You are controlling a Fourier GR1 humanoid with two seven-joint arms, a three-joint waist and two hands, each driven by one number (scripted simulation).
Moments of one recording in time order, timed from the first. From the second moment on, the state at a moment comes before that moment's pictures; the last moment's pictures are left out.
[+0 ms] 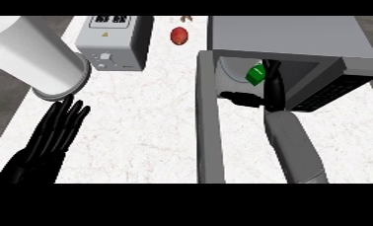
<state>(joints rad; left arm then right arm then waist) 0.24 0.01 0.02 -2.11 0.15 -0.38 0.03 -0.56 -0.02 -0.16 -0.74 0.20 -0.32 -0.94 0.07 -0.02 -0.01</state>
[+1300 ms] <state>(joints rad) -0.02 0.01 -0.25 -1.67 -0.17 -0.42 -0.06 -0.21 -0.06 -0.11 -1.02 0.05 0.03 -0.66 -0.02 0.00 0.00</state>
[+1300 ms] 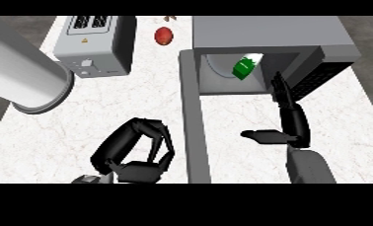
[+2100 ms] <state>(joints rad) -0.23 0.01 -0.70 -1.27 -0.13 -0.11 -0.17 0.22 -0.15 -0.10 -1.64 -0.07 0.15 -0.50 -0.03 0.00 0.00</state>
